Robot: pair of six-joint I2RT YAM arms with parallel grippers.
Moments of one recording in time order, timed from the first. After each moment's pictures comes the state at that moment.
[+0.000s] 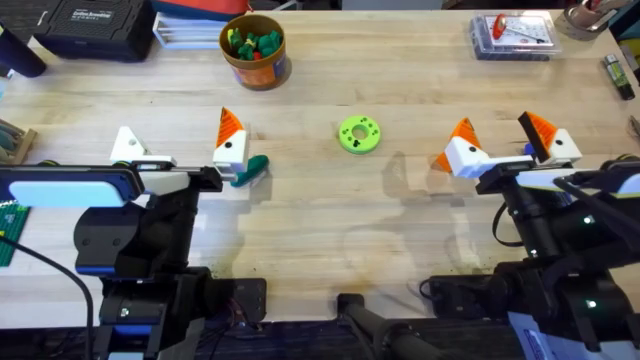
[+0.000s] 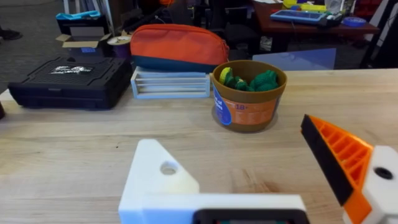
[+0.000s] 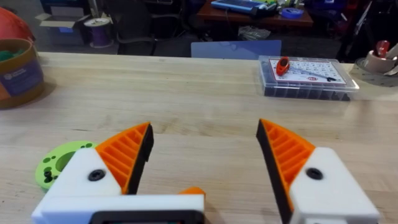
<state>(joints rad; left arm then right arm) -0.01 0.00 0.01 -0.02 0.00 0.00 0.00 0.00 0.01 -0.10 -0.02 -0.01</state>
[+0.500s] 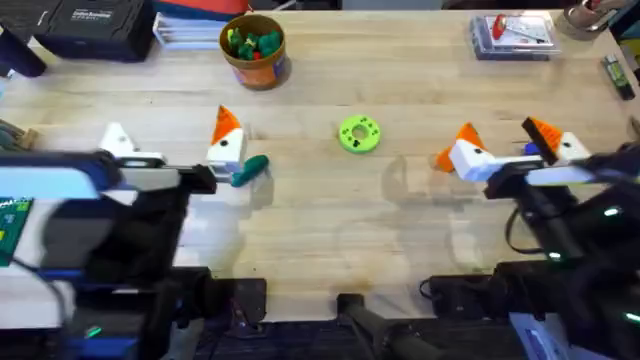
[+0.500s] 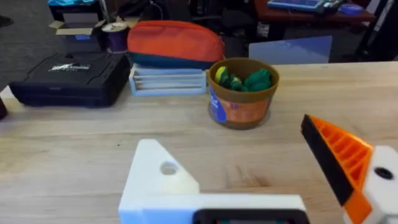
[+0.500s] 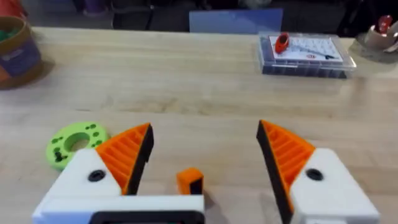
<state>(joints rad) -0.01 0.03 0.14 -0.18 0.02 0.00 0.00 0.05 0.14 -0.31 -0.01 -0.01</state>
